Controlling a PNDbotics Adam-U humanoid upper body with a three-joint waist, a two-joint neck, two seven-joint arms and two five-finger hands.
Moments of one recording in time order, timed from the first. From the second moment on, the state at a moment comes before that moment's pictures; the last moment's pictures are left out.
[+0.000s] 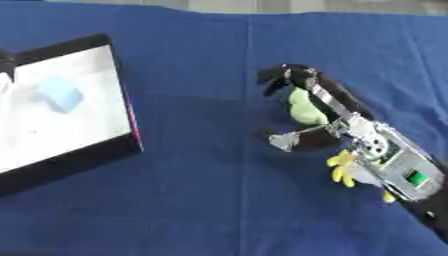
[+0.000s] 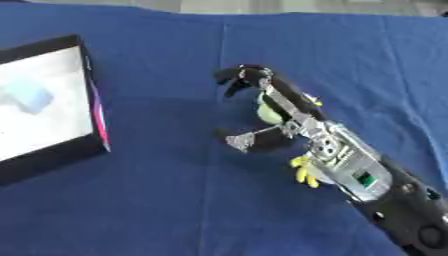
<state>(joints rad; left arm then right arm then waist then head) -0.78 0.54 -0.16 -1.28 -0.31 -0.05 -0.34 -0.14 -0.70 0.23 -1.98 0.18 -0.18 -0.06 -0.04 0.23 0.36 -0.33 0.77</state>
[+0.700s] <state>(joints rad) -0.72 0.56 -0.14 -1.38 -0.11 0.07 -0.34 0.06 -0.87 0.06 -1.98 0.11 -0.29 0.13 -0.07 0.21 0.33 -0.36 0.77</state>
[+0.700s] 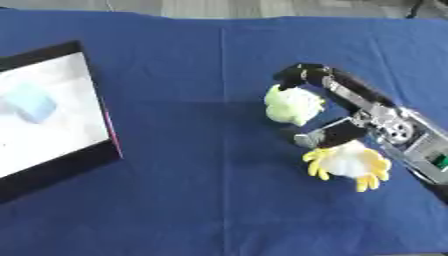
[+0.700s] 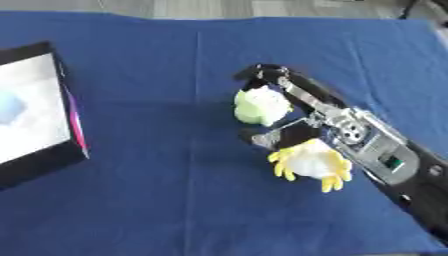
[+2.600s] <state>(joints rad) -0.69 0.58 -0.16 -1.40 -0.02 0.13 -0.34 0.27 -0.94 -0.01 -1.99 0.46 -0.05 0.22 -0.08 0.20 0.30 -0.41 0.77</state>
